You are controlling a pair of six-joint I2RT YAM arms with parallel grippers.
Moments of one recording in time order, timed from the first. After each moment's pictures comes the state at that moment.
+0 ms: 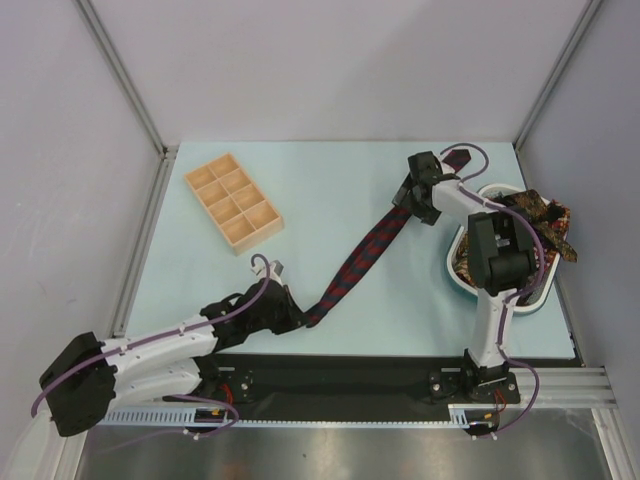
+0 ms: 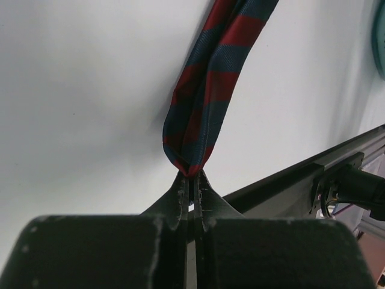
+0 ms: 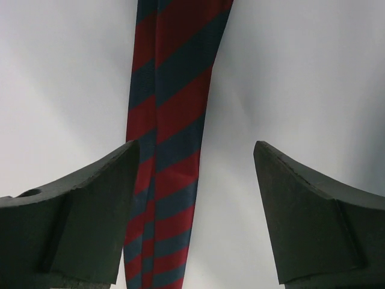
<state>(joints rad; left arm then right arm) -0.90 0.99 0.36 -0.14 -0.04 -1.08 0.23 2.00 1.46 -0.46 0.21 0.74</state>
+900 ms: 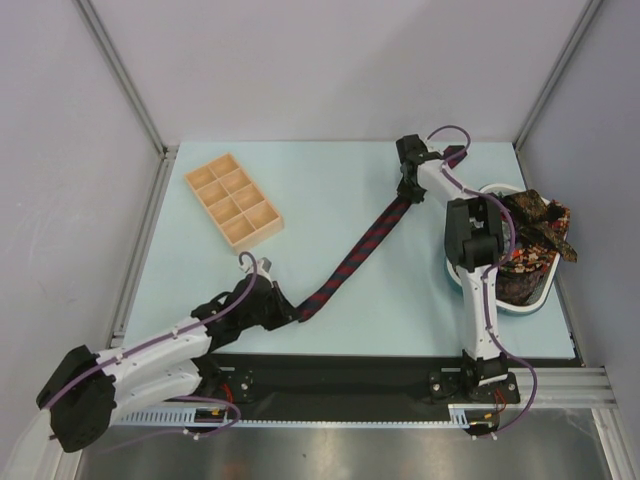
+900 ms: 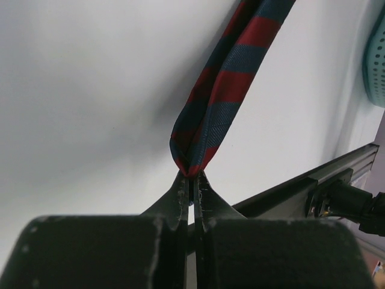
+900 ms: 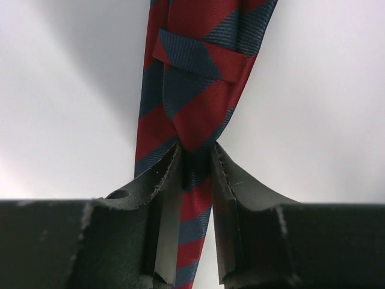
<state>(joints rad) -0.77 0.90 0.32 -0.17 0.01 -1.05 0.23 2.37 1.98 -0.70 0.33 0.67</state>
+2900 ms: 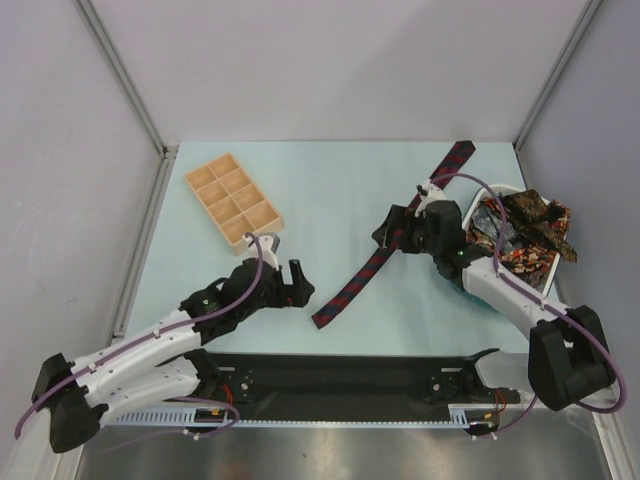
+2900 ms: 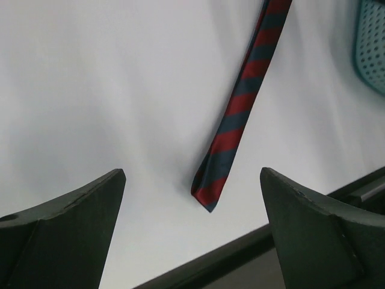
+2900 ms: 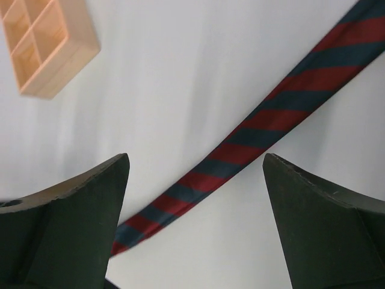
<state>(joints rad) -0.85 0.87 0.55 -0.32 -0.21 -0.70 0.37 1.29 0.78 -0.02 -0.13 0.51</state>
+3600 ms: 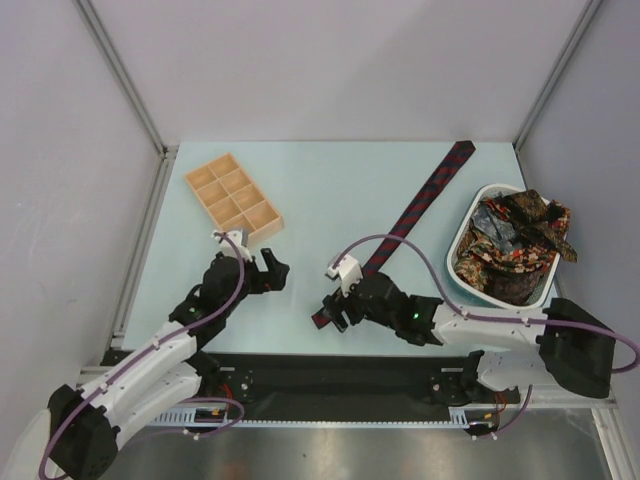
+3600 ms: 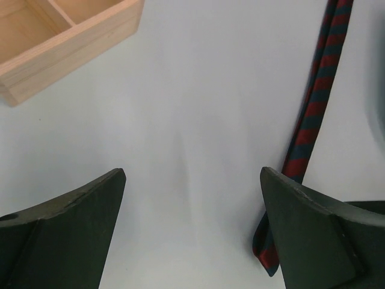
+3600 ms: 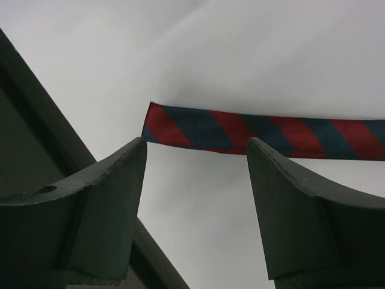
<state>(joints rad) -0.55 0.78 0.37 -0.03 -0.16 -0.51 1.09 1.24 0.59 0.16 0.13 0.16</state>
